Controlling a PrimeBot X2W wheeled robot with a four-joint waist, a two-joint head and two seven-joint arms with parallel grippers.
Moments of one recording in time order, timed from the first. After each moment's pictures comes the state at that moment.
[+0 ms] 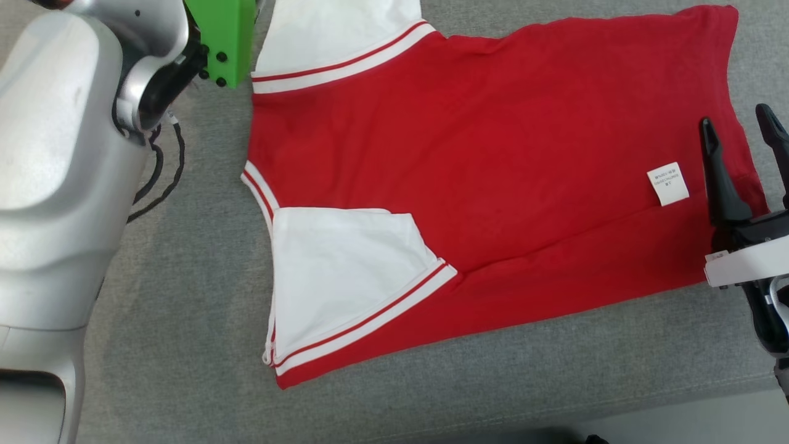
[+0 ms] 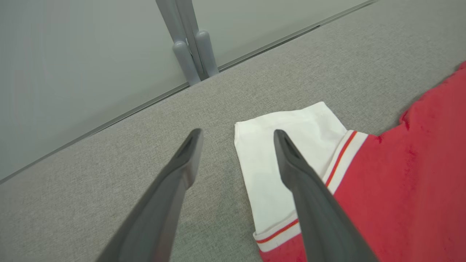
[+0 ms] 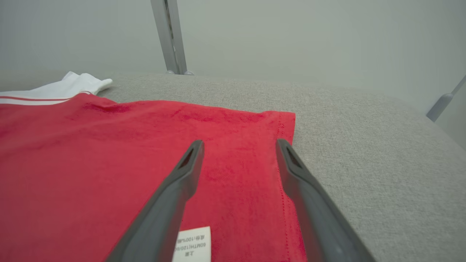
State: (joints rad) left arm -1.14 0.31 -0.52 0.36 -0.56 -0.11 0.62; right arm -0.29 -0.47 0.07 0.09 0.42 0.13 -0.26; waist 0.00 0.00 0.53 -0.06
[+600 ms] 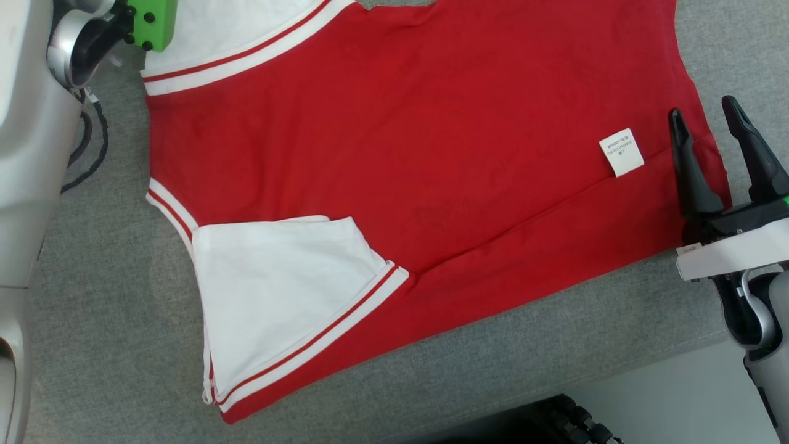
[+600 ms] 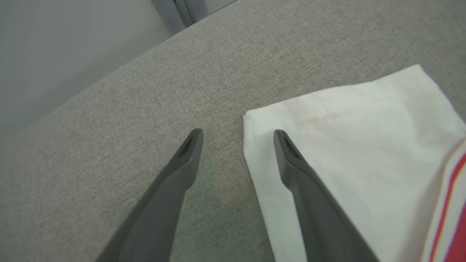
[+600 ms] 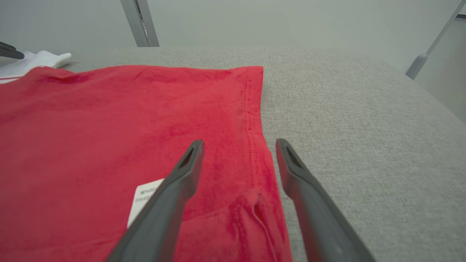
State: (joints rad) left arm -1.30 0.37 -0.60 0.63 -0.55 -0.13 0.66; right arm -0.34 -0.42 0.12 0.10 0.45 0.13 -0.26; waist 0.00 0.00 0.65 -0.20
